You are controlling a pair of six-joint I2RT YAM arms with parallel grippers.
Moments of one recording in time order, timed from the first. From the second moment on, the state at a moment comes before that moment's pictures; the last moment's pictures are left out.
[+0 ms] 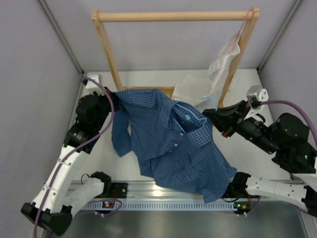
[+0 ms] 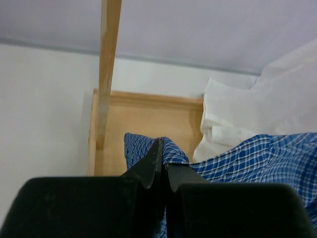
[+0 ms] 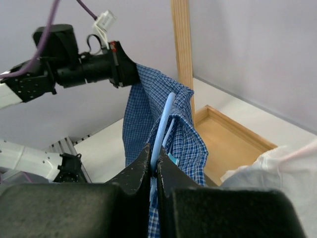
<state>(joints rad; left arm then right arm) -0.35 0.88 0.99 -0.27 -0.17 -0.36 1.07 0.67 1.25 -0.43 0.15 0.14</state>
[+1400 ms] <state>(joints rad) -0.94 1.09 1.19 -0.31 -0.18 -0.15 1.08 0.91 1.25 -0.26 0.21 0.13</state>
